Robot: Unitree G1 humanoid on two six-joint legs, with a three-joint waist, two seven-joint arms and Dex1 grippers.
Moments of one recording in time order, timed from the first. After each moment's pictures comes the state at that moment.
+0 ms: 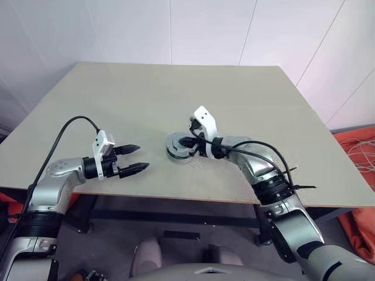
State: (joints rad) left arm -0.23 0.63 0.08 0.14 -0.47 0.33 -1.17; right arm -0.62 -0.24 0.21 0.12 0.24 0.70 0.73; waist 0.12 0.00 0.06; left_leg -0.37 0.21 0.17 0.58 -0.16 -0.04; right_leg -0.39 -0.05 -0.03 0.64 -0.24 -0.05
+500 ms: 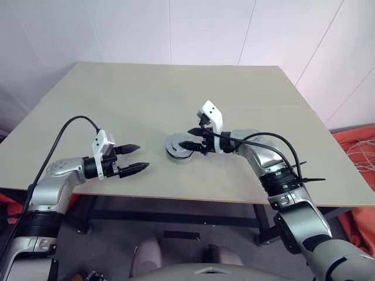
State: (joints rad) left arm -0.23 0.63 0.08 0.14 -0.47 0.32 -1.17; right arm -0.69 -0.31 0.25 0.28 0.20 0.57 0.90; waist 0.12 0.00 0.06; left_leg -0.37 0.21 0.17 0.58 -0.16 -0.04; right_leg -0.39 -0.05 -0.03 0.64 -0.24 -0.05
